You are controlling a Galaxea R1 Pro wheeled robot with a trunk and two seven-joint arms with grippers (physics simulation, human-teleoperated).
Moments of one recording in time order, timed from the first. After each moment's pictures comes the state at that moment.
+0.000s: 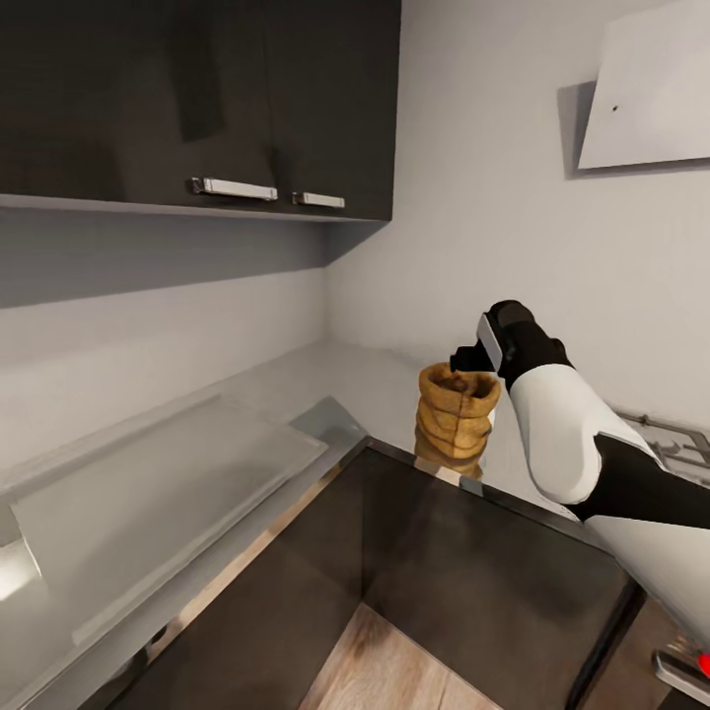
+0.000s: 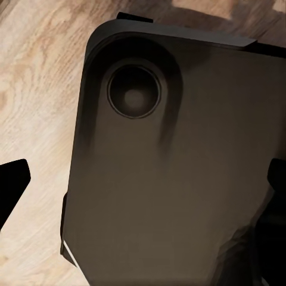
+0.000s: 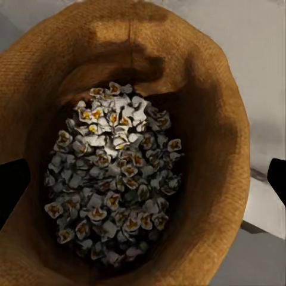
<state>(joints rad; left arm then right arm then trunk) 0.00 0.00 0.01 -0.06 0.19 -0.01 0.01 -1.46 0.08 -0.37 -0.45 0.39 1.01 -0.08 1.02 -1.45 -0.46</state>
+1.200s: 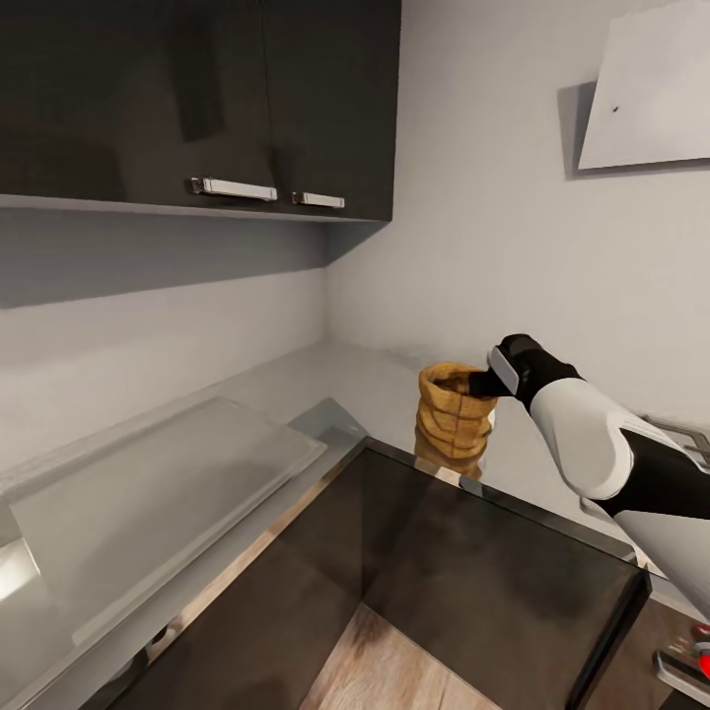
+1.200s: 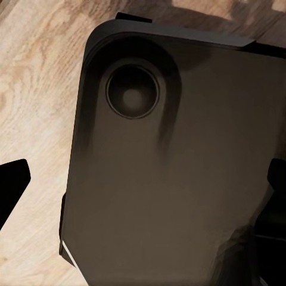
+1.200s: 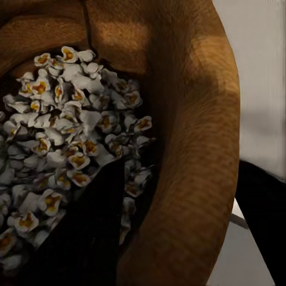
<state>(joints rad) 0.00 -0.01 0.01 -0.06 0.19 -0.01 0.01 -1.46 -0.03 -0.37 -0.19 0.37 0.79 -0.08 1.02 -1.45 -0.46</state>
